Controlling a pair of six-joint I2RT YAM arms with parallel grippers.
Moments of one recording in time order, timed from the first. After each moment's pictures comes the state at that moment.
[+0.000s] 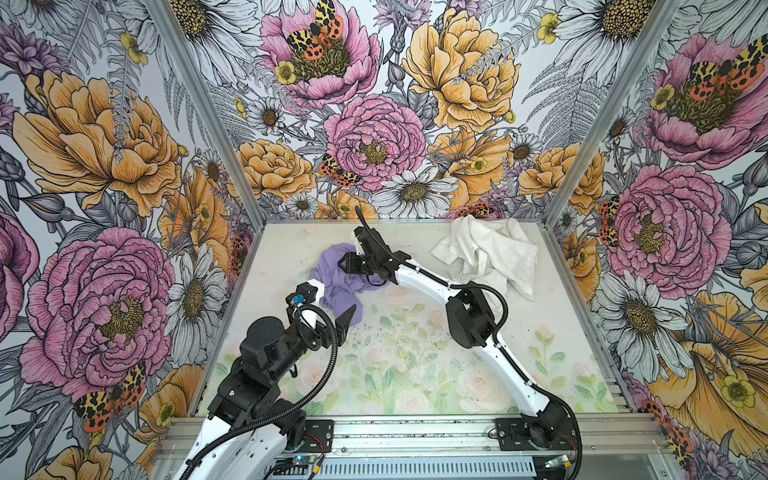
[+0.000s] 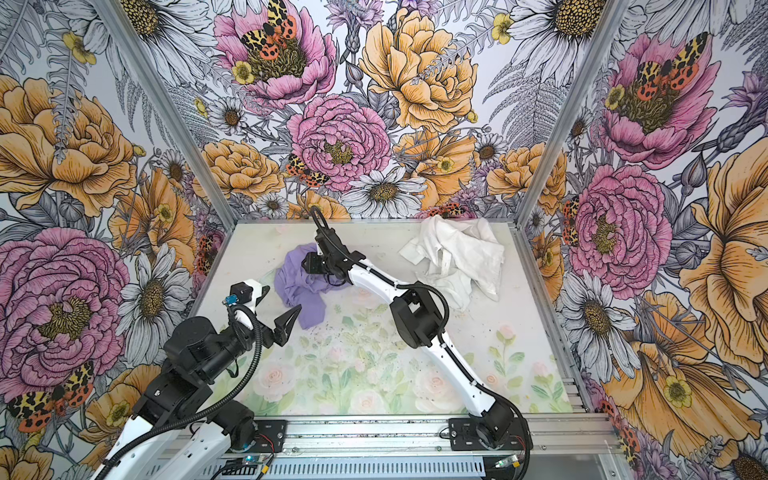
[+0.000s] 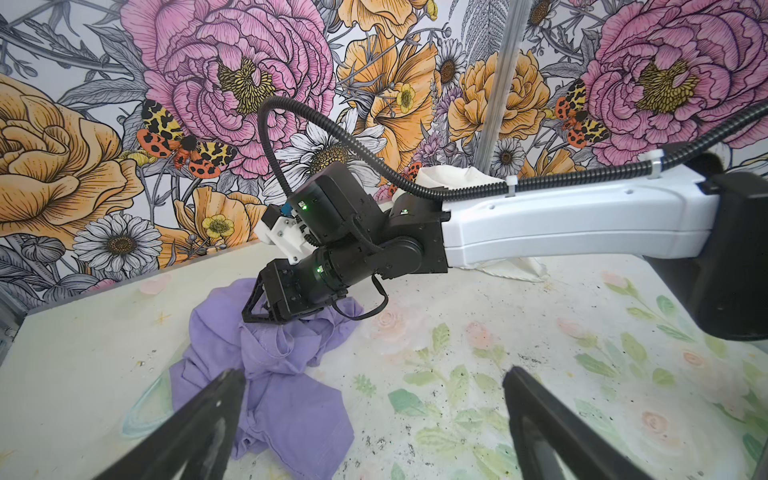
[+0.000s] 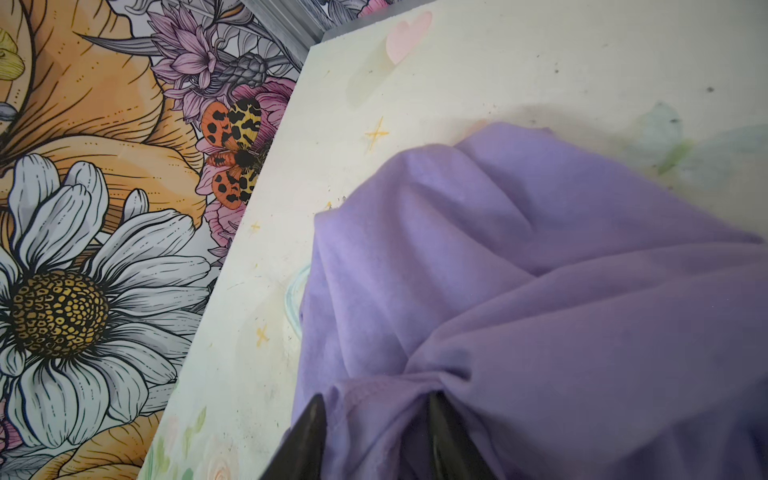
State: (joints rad) left arm -0.46 0.43 0.65 -0.36 0.07 0.00; right arm 0.75 2.65 2.38 -0.34 -0.27 0.63
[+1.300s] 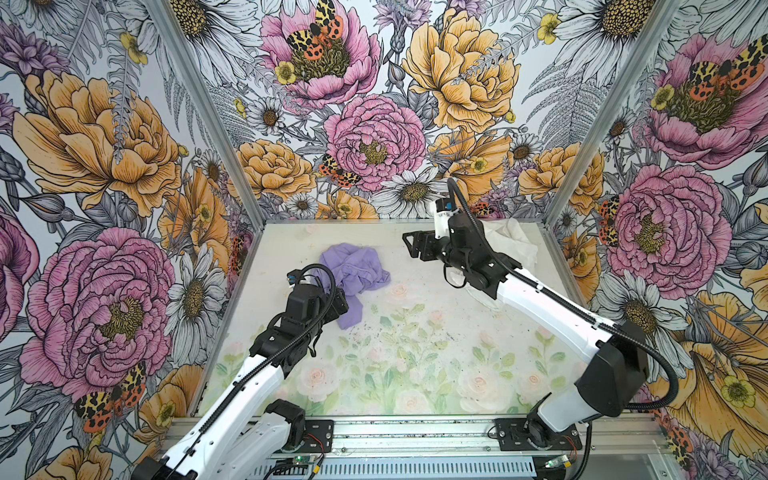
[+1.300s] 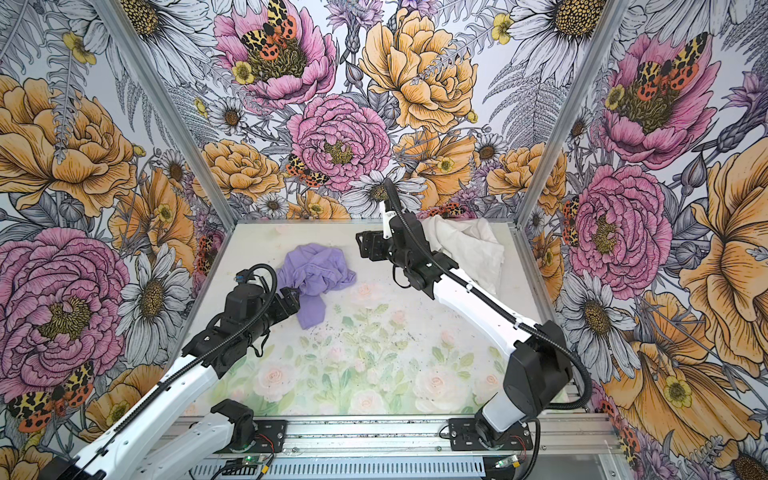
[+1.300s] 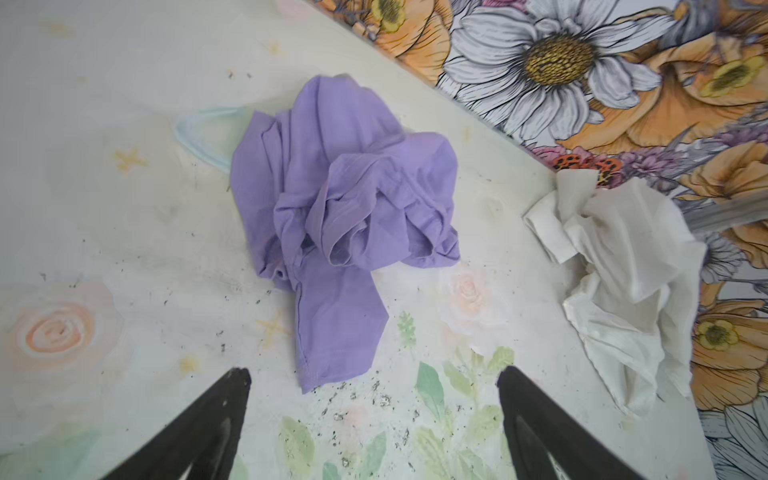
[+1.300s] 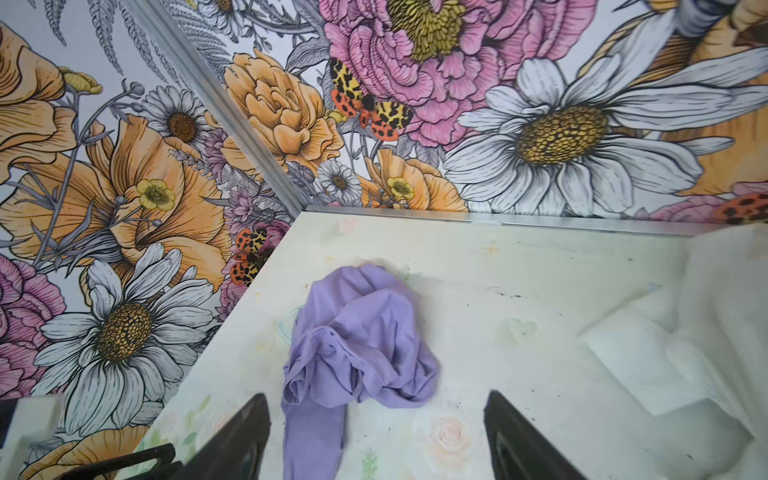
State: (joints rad) left arm -0.37 0.91 0.65 -0.40 -0.21 -0.77; right arm 0.60 1.49 1.31 -0.18 -0.02 0.41
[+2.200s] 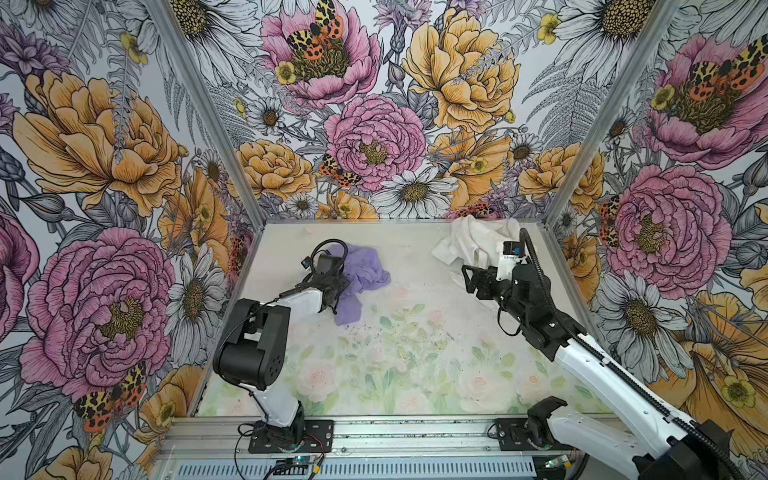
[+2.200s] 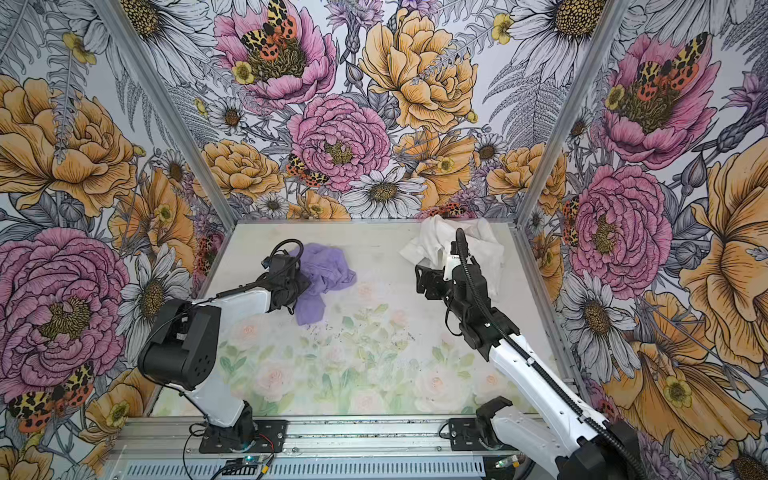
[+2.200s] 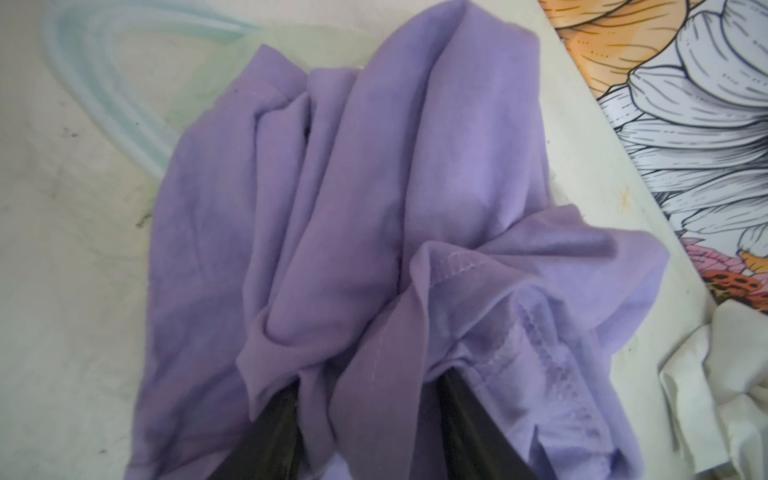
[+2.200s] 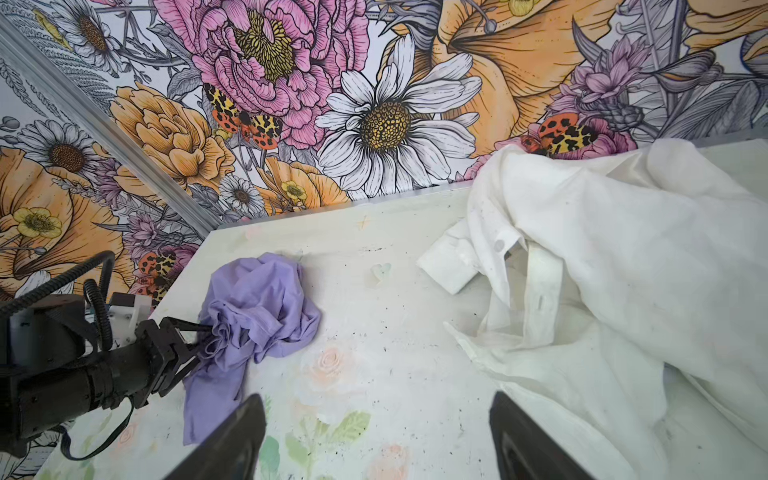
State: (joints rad) left arm -0.22 1.73 0.93 -0.04 -0.17 -0.95; right arm 0.41 0.99 0.76 -0.14 0.04 0.41
